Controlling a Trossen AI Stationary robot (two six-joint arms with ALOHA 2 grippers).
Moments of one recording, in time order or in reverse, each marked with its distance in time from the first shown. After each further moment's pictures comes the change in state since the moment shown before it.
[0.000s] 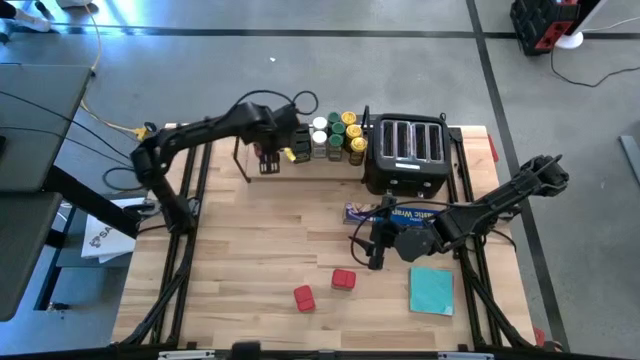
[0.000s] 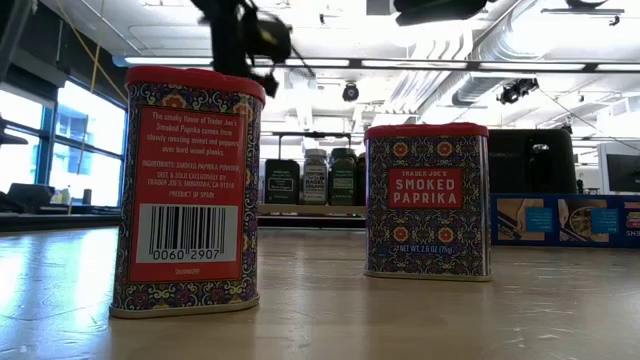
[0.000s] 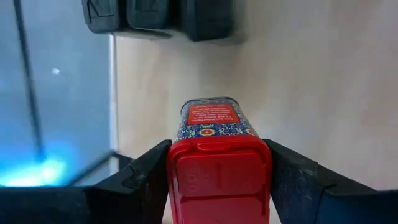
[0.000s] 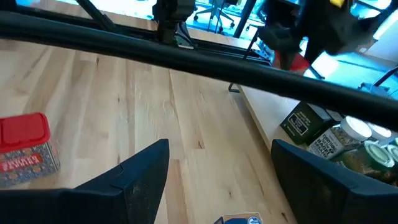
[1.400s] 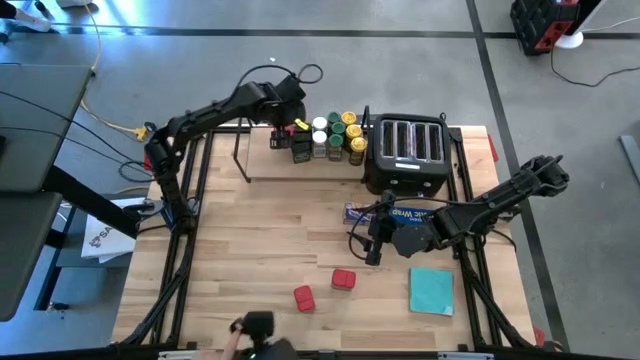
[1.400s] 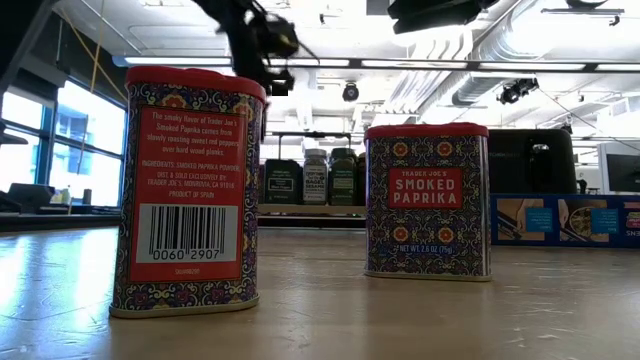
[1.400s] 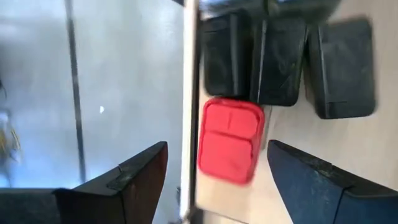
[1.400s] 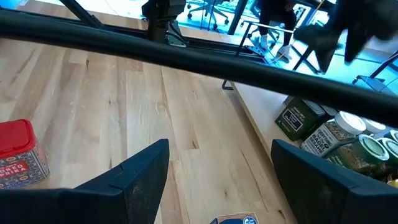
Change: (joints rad) left arm 0.129 0.146 0.195 0.155 0.005 0.276; right arm -0.031 0.000 0.000 0.002 -0.007 0.032
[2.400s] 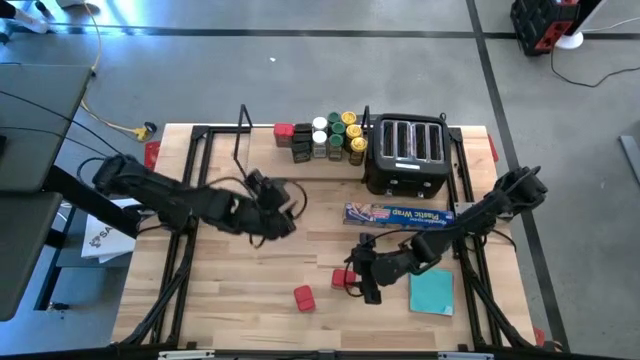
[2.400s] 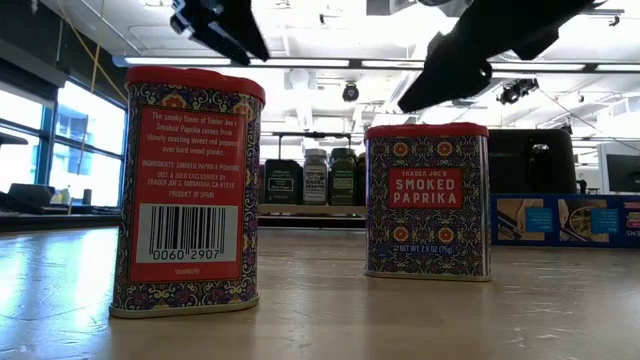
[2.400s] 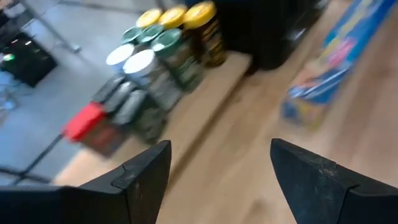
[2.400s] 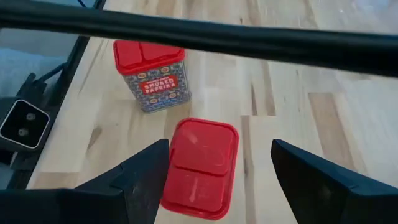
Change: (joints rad) left arm -0.913 -0.433 -0.540 0.297 -0.597 -1.171; right arm 0.083 0.261 0.000 0.069 -0.415 0.258
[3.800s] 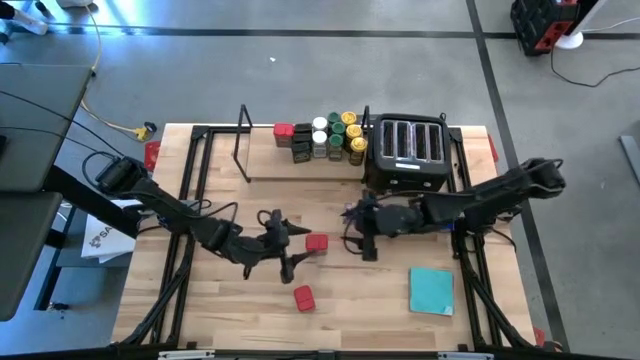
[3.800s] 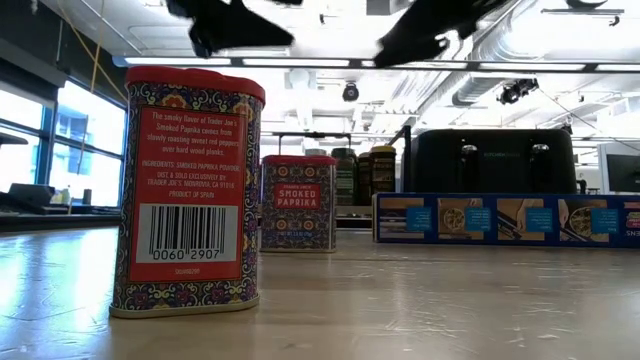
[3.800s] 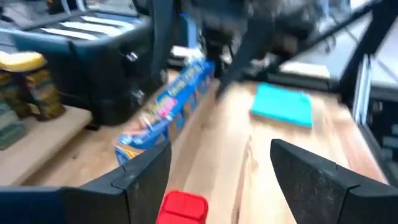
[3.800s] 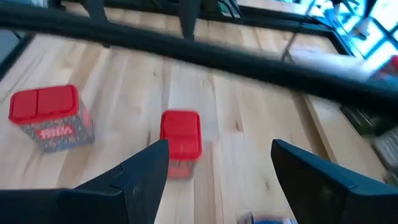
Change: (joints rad) left arm -0.195 0.041 -0.362 1.017 0.183 0.189; right arm -0.263 -0.202 -0.002 -0.047 -0.010 -0.334
